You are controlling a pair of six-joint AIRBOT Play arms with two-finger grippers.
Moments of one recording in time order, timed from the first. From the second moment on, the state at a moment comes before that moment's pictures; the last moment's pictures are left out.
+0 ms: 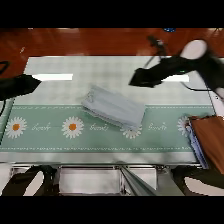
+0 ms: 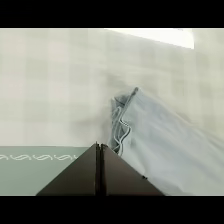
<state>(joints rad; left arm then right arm) 0.14 -0.75 0.92 1.08 -0.99 -1.45 0.20 -1.33 1.36 -1.02 1.25 1.52</state>
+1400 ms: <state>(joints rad) 0.16 -0.73 0.68 1.05 -1.05 -1.43 0.19 -1.42 0.75 -0.44 0.83 1.30</state>
